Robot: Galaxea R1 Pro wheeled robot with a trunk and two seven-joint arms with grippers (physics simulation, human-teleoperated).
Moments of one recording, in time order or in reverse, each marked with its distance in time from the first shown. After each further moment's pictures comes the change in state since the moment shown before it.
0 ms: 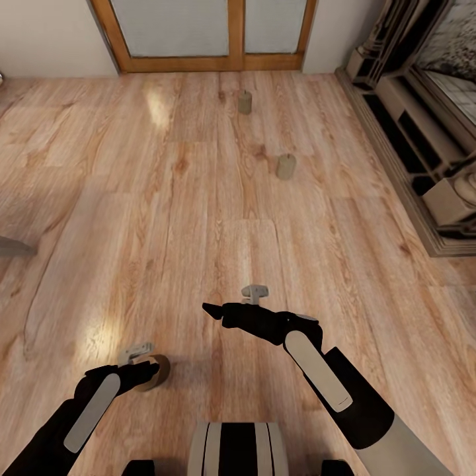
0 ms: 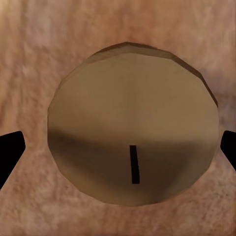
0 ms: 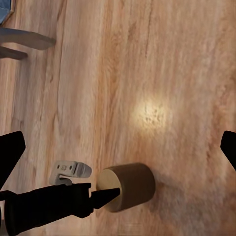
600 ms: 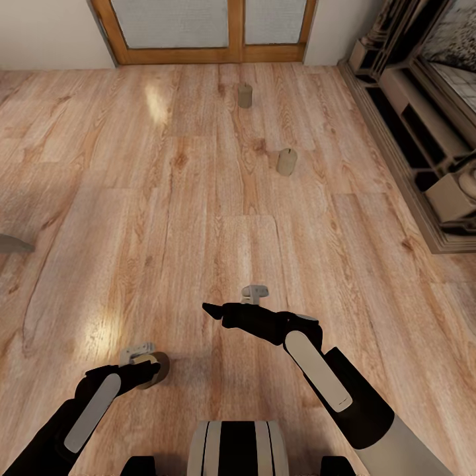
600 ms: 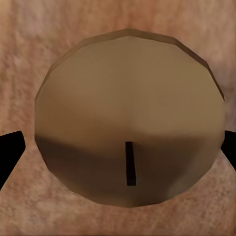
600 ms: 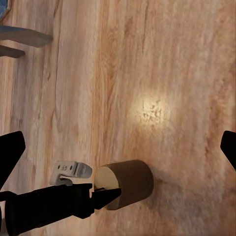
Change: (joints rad) left arm 0.000 -0.002 -0.003 0.000 0.010 -0.005 -0.001; right arm 0.000 0.000 0.000 0.000 0.000 0.000 0.000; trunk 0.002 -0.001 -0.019
